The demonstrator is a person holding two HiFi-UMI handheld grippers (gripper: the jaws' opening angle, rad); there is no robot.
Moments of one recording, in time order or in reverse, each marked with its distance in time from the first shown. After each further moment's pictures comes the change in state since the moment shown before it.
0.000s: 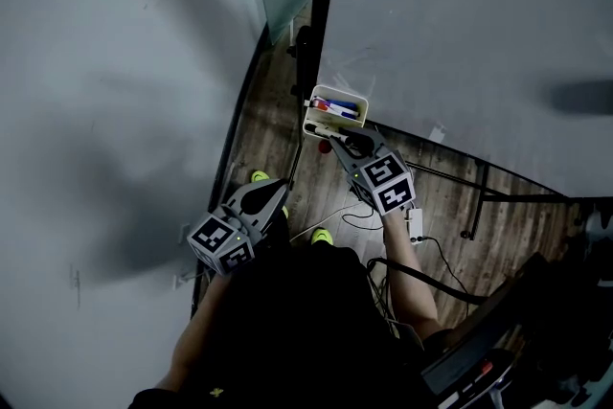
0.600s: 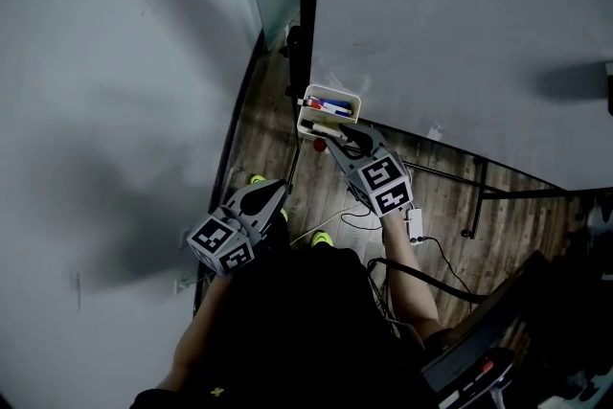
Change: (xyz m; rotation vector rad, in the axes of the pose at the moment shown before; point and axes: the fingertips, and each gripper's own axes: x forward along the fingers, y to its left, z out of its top) left arm -0.002 -0.010 -0.008 0.022 0.044 -0.015; right arm -0.016 0.001 0.012 -0.040 -0.059 -0.041
